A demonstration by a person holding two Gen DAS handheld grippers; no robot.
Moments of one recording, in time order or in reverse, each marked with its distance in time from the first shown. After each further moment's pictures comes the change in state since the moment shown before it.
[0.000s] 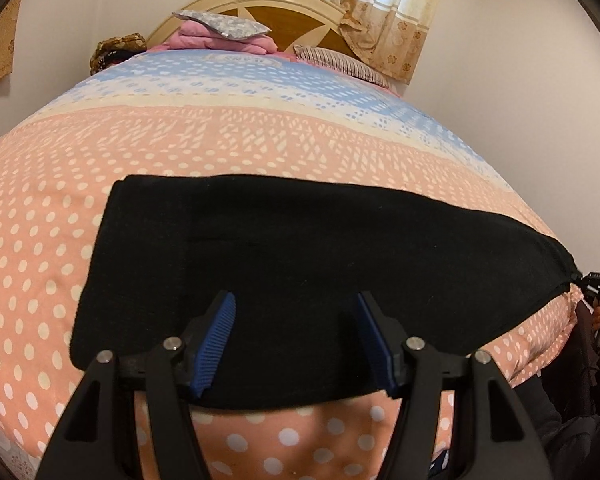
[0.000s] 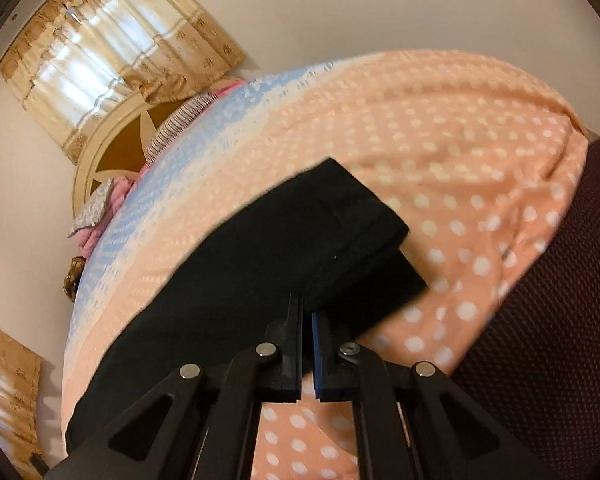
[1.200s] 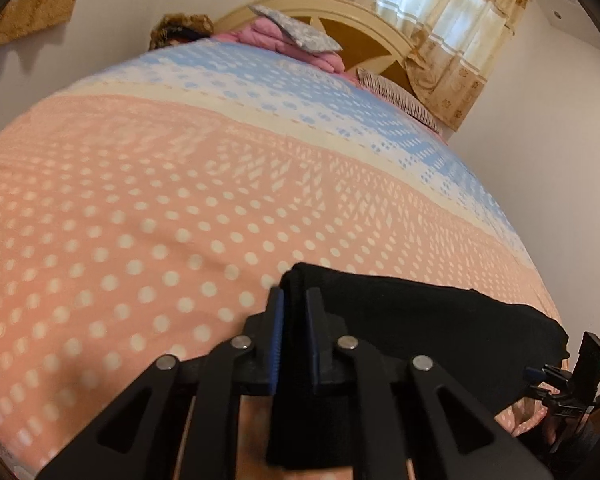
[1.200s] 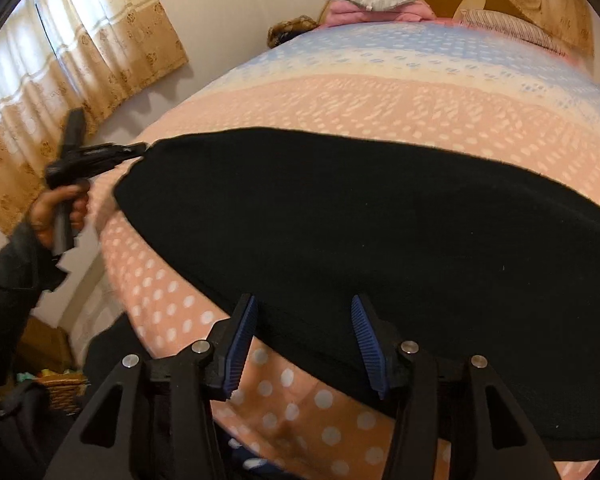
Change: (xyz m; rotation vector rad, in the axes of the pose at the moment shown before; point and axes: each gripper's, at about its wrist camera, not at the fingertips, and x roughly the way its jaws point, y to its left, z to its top) left arm -0.022 0.104 0.053 -0.215 -0.042 0.047; right arm 0.086 0.334 -0.231 -0.987 0.409 0.470
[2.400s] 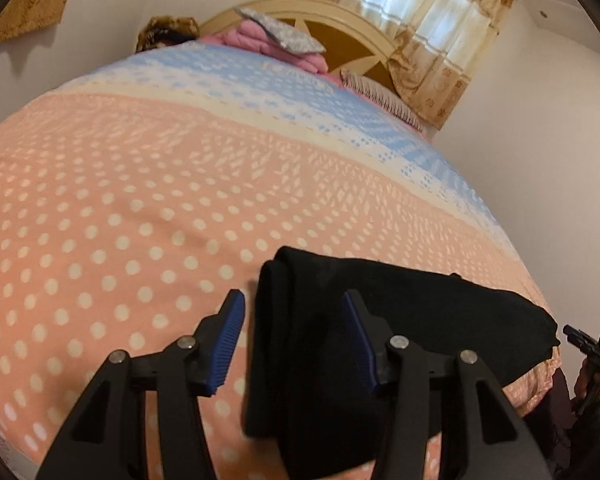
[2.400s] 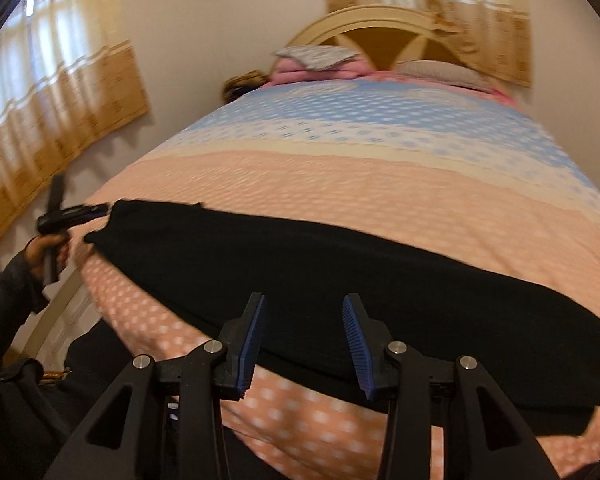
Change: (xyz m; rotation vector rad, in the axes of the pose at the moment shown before) left arm 0.004 -0.001 -0.014 0.002 0.008 -0.055; right arm -0.147 -0.067 -0.013 0.019 -0.150 -0.165
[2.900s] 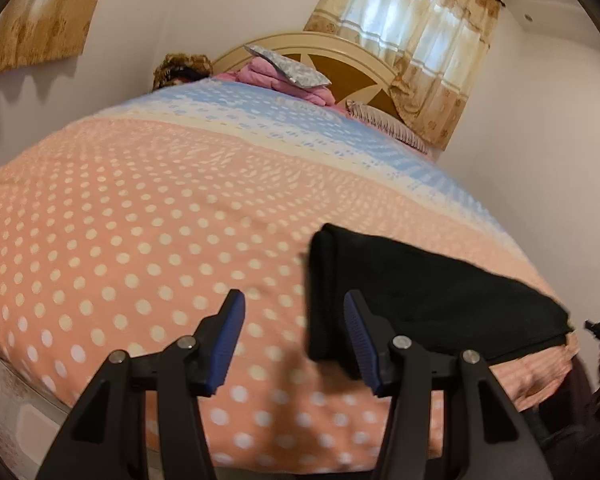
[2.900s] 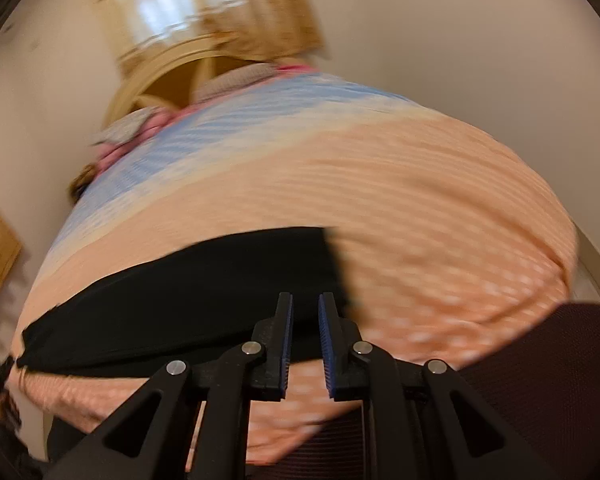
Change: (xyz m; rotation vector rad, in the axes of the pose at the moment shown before) left arm -0.064 0.019 -0.047 0.021 -0.140 0.030; right arm -0.137 -0.219 -0.091 0.510 -0.100 -0.374
